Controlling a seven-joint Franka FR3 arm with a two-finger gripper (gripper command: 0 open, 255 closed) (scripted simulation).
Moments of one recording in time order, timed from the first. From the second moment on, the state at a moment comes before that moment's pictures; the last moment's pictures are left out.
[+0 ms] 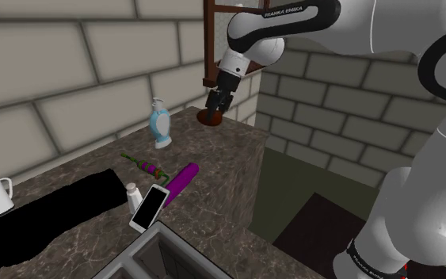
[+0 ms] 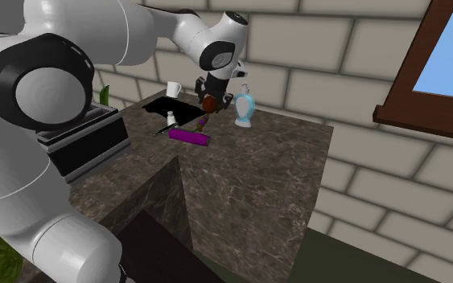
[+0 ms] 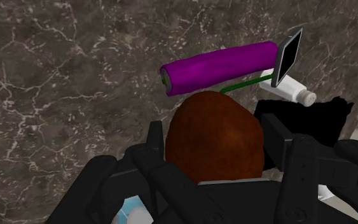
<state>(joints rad) 0.23 -0.03 -0.19 -1.87 0.44 1.90 -0.38</state>
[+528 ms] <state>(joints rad) 0.23 -0.03 -0.20 -1.76 0.43 1.80 -0.34</state>
